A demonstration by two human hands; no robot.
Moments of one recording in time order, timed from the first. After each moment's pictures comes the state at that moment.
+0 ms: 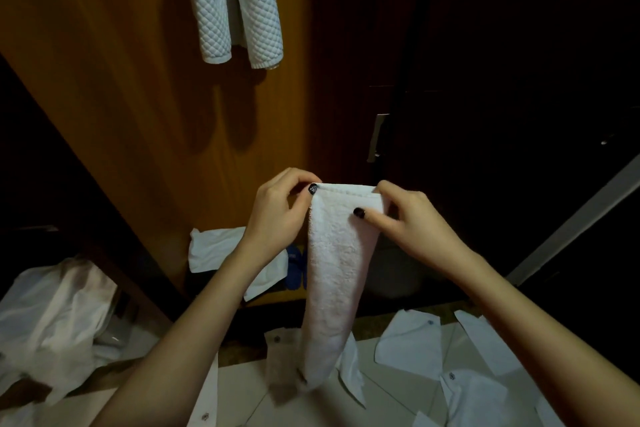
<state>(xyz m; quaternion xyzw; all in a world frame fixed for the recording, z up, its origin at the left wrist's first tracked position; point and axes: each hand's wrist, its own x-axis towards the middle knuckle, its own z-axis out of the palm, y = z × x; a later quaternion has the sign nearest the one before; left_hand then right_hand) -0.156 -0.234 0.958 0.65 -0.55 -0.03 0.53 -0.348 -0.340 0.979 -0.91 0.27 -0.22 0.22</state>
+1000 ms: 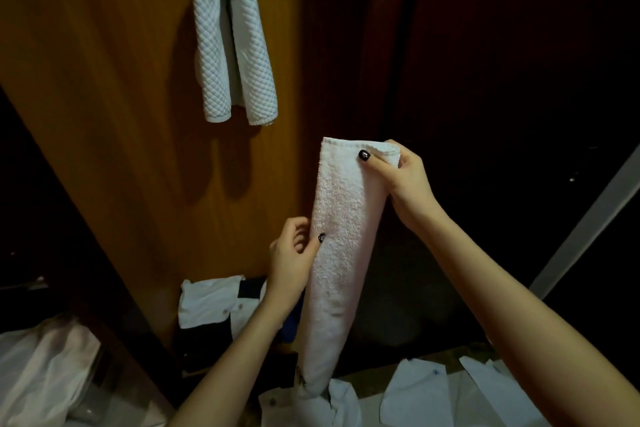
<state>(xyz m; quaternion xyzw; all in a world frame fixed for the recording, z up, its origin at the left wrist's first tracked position) -0.167 -0.260 0.925 0.62 -0.42 -0.14 0.64 -0.300 -0.380 1.047 -0.67 0.19 -0.44 0.57</state>
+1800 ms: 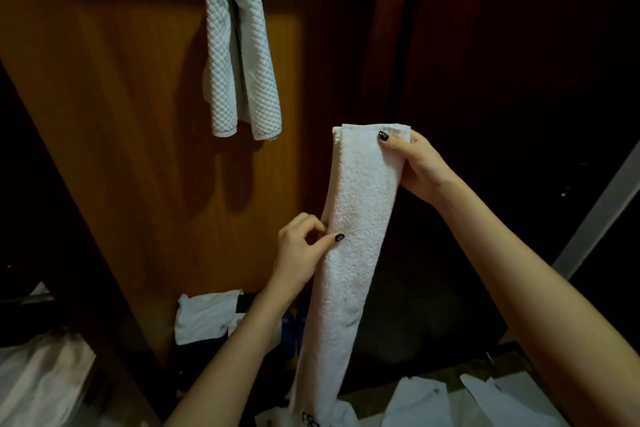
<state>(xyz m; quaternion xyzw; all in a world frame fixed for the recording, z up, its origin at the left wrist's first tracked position) -0.159 -0.262 0.958 0.59 -0.54 -0.04 0.60 -0.305 -0.407 1.093 -0.65 0.14 -0.36 0.65</state>
